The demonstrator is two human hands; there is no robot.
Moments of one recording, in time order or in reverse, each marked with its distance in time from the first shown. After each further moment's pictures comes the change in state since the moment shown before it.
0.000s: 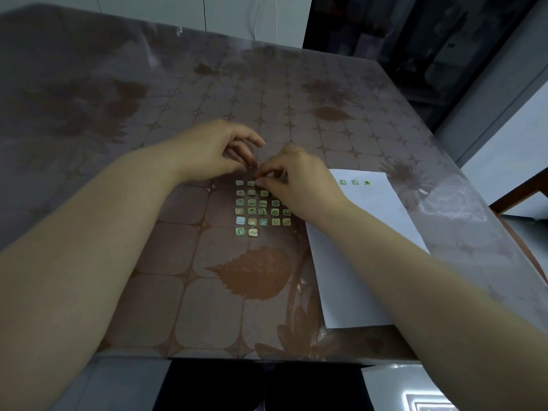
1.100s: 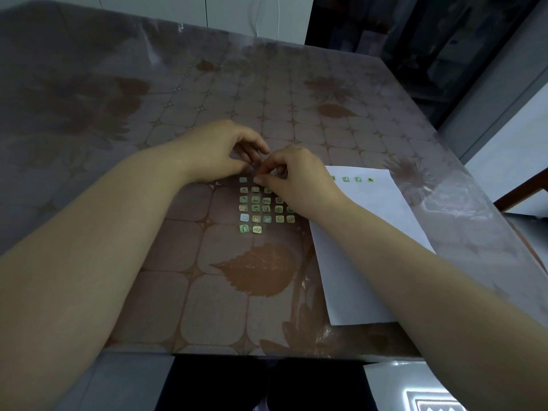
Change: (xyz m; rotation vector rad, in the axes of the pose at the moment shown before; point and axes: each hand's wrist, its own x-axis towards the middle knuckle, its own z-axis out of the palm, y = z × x) left_hand -0.001 0.005 0.001 0.149 0.005 0.040; right_hand 0.004 0.000 0.005 0.115 0.012 0.055
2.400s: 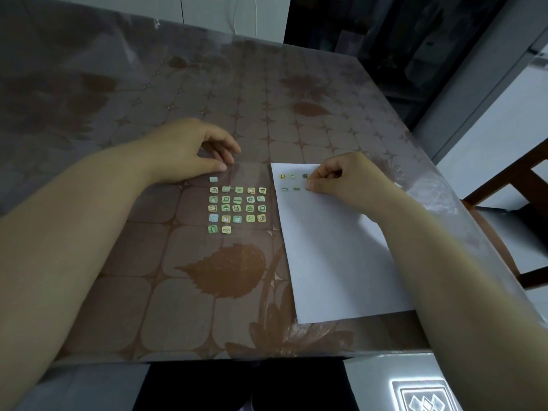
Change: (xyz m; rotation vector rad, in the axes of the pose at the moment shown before) left_hand 0.004 -0.009 0.003 -0.045 0.016 0.002; right_hand -0.029 0.063 -0.065 0.167 -0.072 0.352
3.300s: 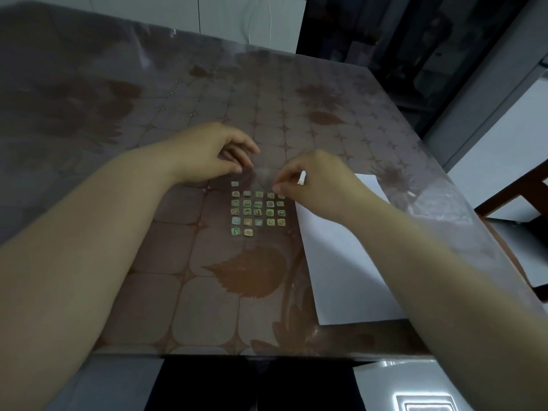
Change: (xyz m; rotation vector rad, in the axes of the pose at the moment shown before) left_hand -0.005 0.001 -0.005 -0.087 -0.032 -0.024; right_hand -0.005 -0.057 0.037 -0.307 -0.041 -0.316
